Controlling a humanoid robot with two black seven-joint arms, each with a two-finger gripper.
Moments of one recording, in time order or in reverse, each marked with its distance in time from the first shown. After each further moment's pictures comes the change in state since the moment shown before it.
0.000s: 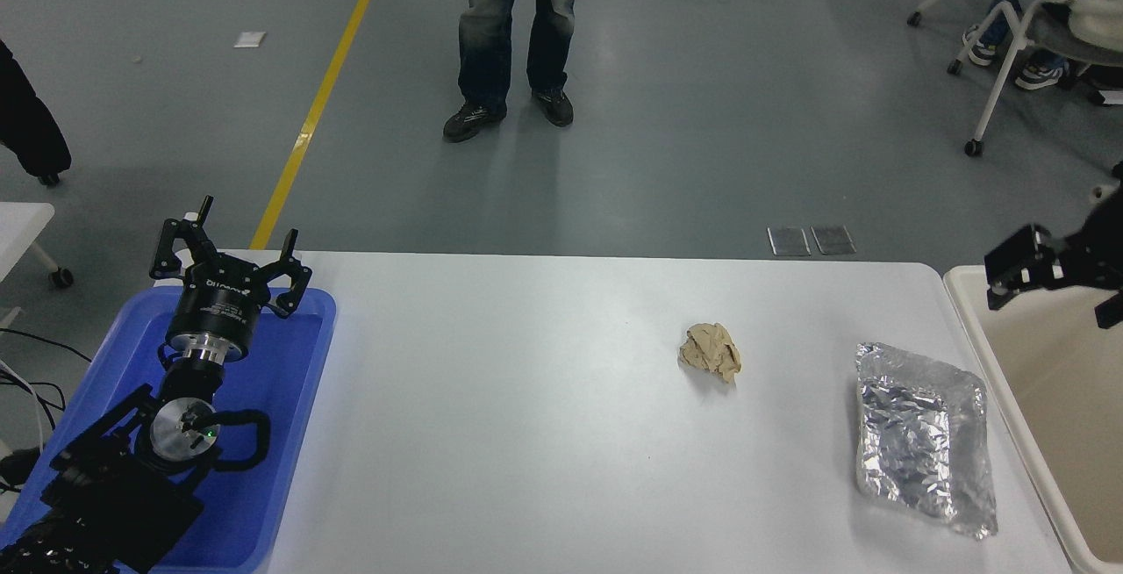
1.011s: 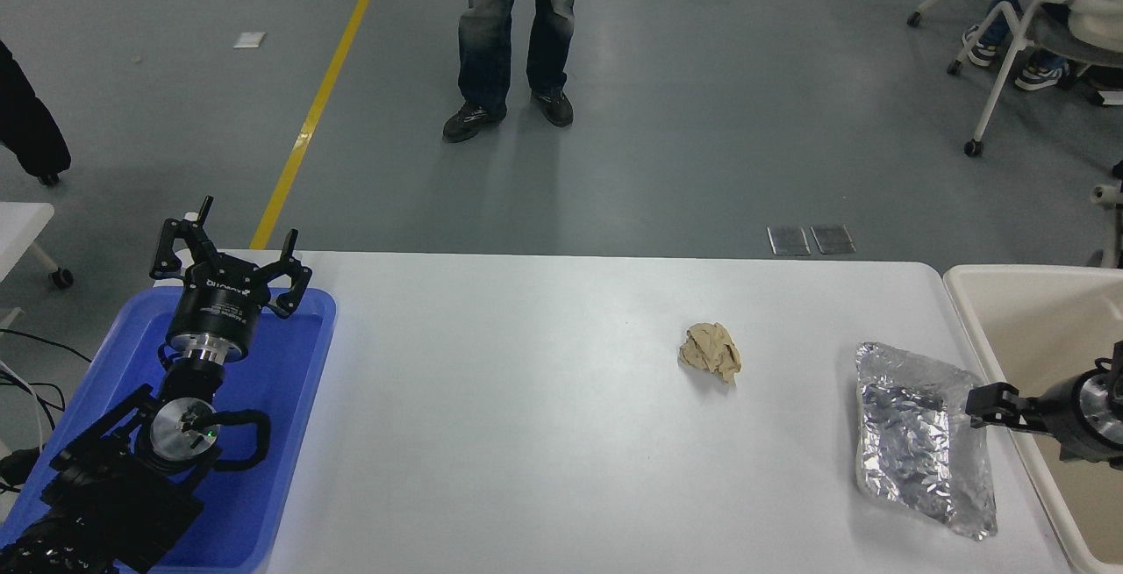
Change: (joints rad) left arm 0.000 0.000 0.000 0.000 0.001 0.000 0.000; right arm -0.720 -0.013 0.385 -0.252 -0.008 -0.423 0.008
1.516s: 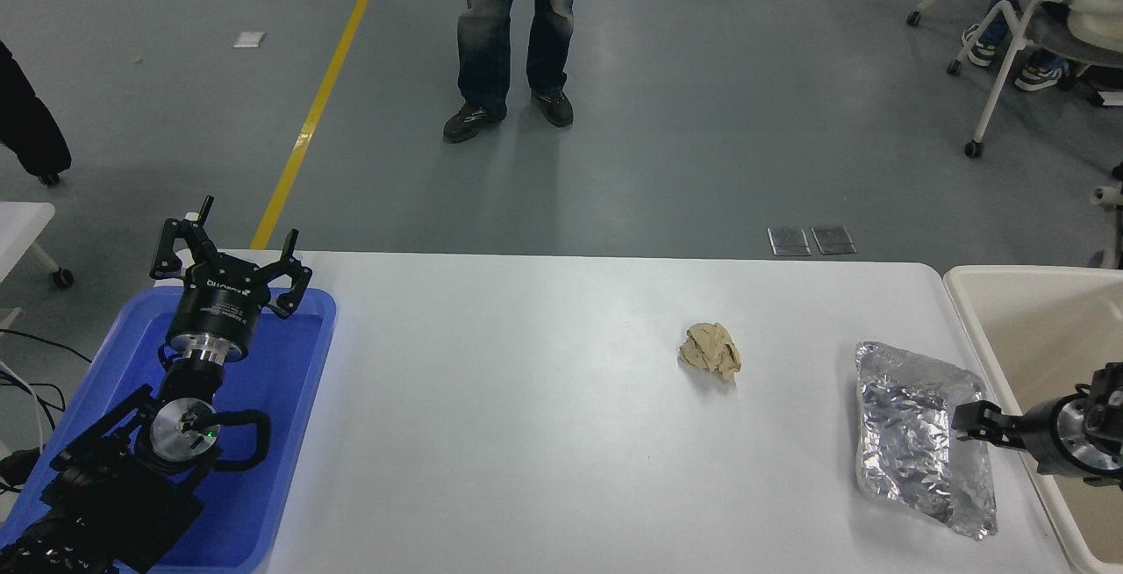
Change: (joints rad) left arm 0.000 0.000 0.000 0.000 0.000 0.000 0.000; right arm -0.131 0.056 0.081 -0.070 0.000 -0.102 0.003
